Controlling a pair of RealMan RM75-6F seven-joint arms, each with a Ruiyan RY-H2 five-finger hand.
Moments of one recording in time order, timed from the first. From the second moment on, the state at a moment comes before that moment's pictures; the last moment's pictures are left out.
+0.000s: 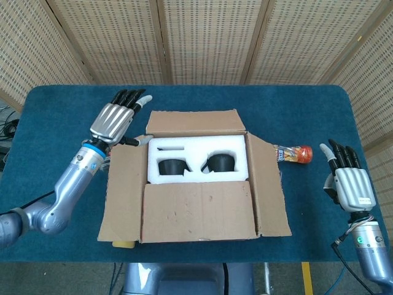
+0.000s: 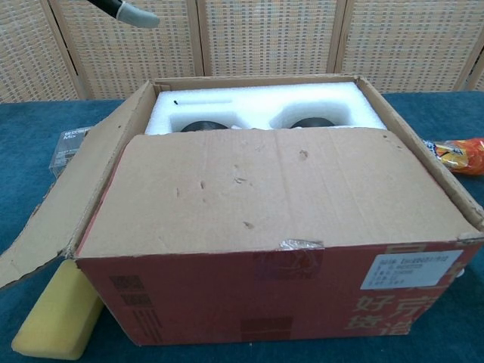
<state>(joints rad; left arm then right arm) -0.94 -1.12 -0.33 -1.74 0.82 0.86 0.42 0.28 -1.06 0.18 -1.75 -1.32 1.33 -0.11</state>
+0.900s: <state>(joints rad) -0.79 -1.04 -0.19 -1.91 1.17 0.76 0.06 0.27 -1.06 0.17 -1.75 -1.32 1.33 -0.09</state>
